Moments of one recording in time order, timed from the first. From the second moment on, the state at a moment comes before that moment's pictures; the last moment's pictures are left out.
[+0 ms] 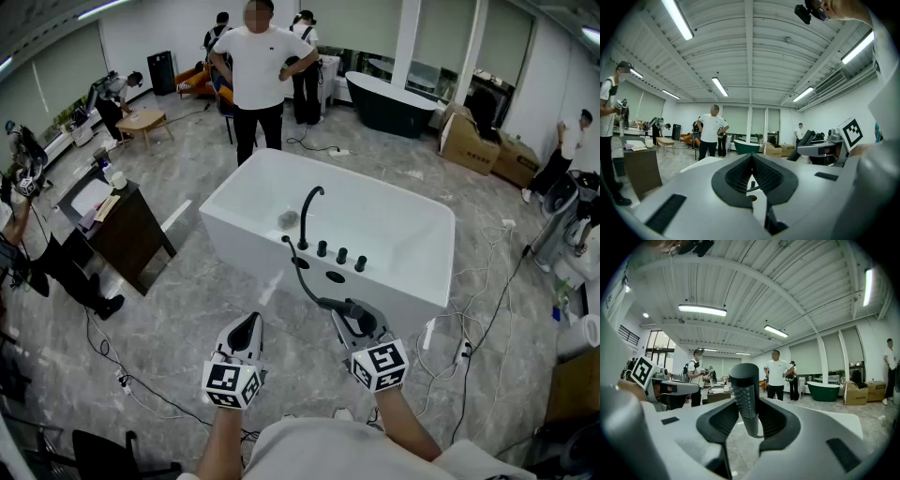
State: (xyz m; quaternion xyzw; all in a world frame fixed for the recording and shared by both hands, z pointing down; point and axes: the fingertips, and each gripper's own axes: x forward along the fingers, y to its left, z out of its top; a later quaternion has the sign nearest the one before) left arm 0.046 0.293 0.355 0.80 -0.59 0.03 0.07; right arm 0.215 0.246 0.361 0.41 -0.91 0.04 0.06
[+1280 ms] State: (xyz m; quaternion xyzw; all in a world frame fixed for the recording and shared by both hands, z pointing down) left arm -0.004 0.305 0.356 0.83 -0.56 0.03 0.07; right arm 0.175 0.253 0.357 0.44 -0.89 0.04 0.06
